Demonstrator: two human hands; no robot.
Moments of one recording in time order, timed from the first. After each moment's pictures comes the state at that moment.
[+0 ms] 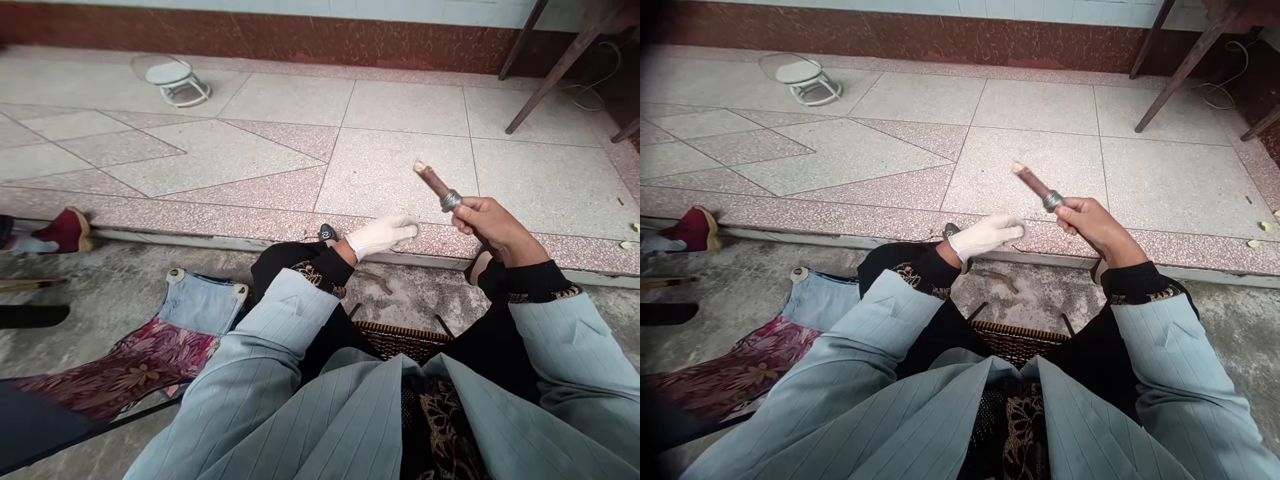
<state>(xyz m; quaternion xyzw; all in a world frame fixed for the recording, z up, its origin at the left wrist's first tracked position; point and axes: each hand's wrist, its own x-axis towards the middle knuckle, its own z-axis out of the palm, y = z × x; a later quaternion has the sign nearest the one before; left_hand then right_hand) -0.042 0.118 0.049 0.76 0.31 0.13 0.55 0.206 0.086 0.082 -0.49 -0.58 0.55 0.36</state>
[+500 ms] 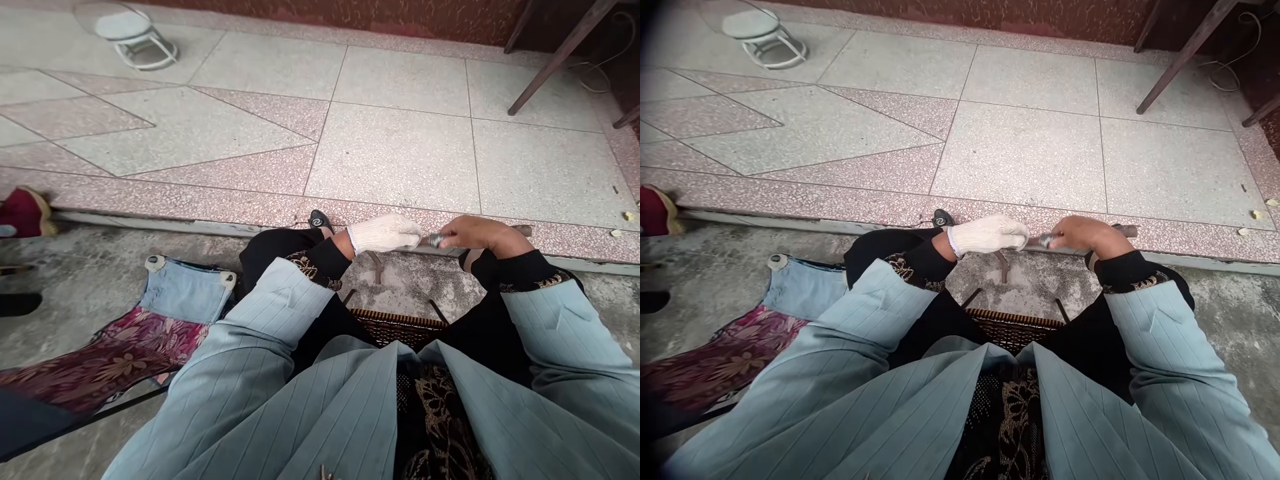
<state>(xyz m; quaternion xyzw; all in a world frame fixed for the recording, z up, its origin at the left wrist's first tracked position) -0.034 0.111 0.048 0.78 0.29 0.12 0.54 0.210 0.096 0.060 -0.54 -0.73 0.38 -0.17</state>
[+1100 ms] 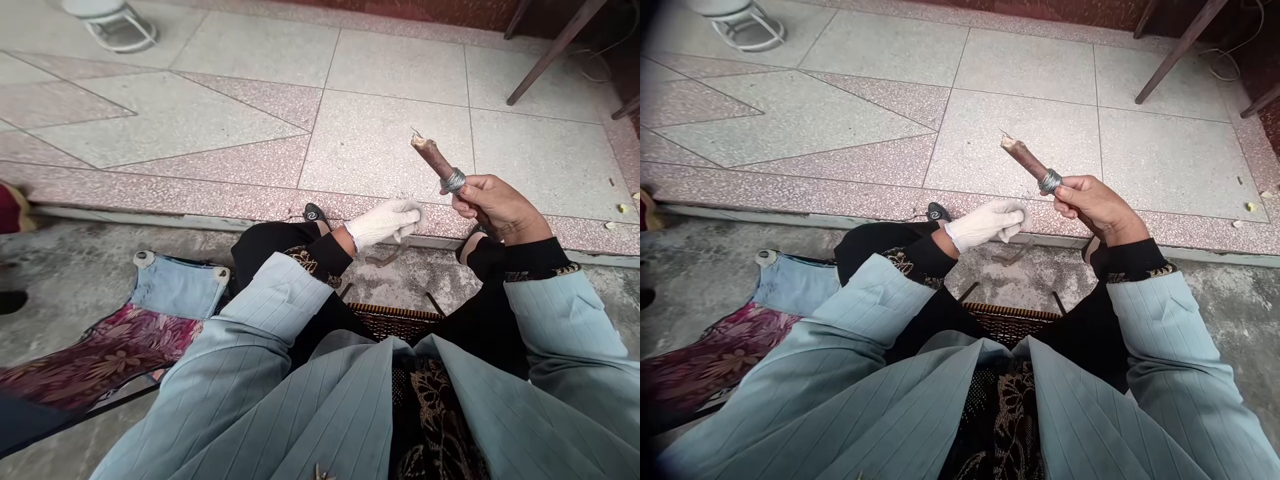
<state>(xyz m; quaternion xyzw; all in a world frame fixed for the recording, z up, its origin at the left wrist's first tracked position) -0.017 0.102 0.043 0.63 0.29 0.18 0.70 0.207 0.082 0.102 -0.46 -0.54 0.62 0.34</state>
